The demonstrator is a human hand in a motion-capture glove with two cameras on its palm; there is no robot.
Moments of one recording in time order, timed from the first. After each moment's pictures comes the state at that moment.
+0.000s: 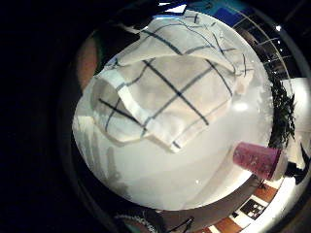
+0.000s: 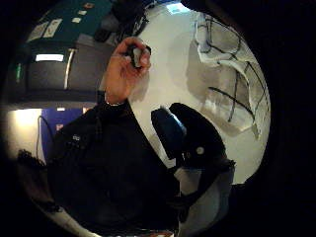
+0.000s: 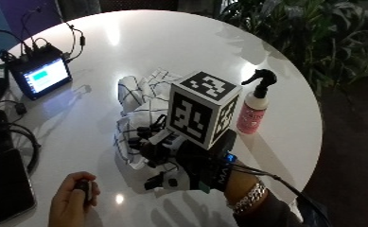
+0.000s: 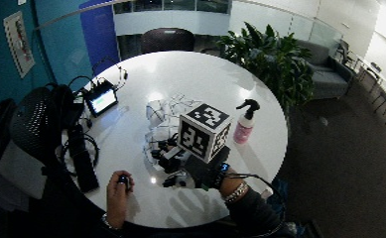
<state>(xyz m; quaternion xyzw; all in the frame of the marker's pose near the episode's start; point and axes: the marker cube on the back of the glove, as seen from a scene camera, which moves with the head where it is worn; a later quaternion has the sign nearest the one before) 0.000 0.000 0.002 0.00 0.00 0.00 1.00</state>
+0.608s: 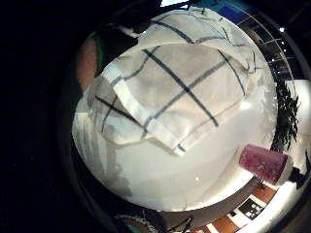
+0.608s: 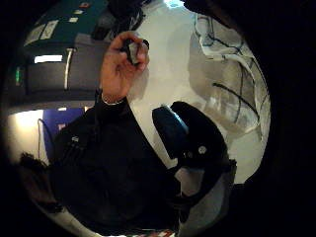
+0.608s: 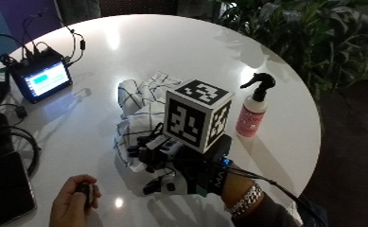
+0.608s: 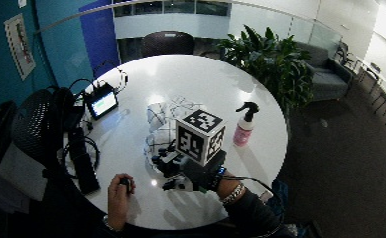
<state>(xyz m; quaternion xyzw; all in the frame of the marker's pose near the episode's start) 0.001 -0.003 0.018 -0.03 -0.02 0.00 1.00</state>
